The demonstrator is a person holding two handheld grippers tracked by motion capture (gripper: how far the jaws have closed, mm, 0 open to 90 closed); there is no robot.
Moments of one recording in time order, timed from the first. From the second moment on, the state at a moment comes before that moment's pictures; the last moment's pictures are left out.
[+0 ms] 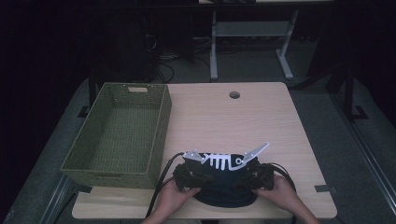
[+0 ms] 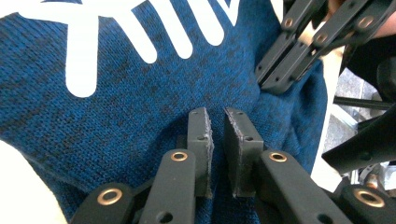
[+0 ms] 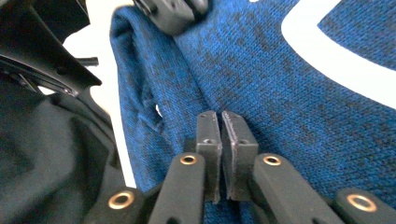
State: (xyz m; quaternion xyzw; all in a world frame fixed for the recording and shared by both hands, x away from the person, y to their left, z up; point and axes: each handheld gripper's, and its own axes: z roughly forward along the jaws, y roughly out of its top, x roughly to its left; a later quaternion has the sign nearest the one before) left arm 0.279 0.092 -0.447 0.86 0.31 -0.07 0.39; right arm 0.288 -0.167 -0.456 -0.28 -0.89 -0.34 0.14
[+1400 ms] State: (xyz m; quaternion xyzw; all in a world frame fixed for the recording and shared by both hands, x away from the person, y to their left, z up) left arm 0.272 0.090 -0.454 0.87 0.30 -0.05 0.39; right arm 0.347 -0.135 -0.449 -0.37 -0.84 -0.38 0.09
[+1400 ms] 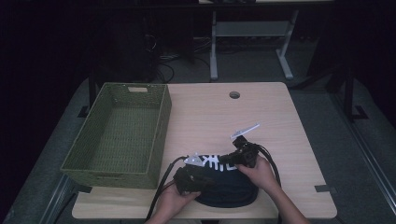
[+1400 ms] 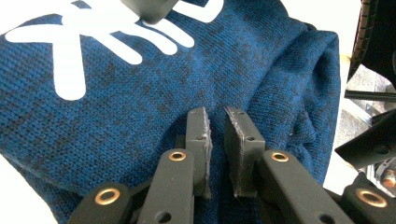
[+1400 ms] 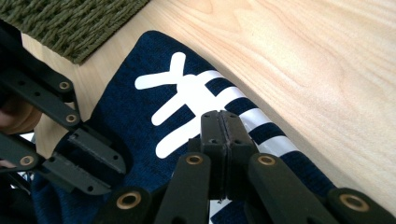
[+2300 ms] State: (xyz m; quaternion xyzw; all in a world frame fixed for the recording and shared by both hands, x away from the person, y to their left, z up) left arm 0.273 0.092 -0.456 0.87 0.30 -0.06 0.39; right arm 0.340 -0.180 -0.450 -0.40 -0.81 -0.41 0.09
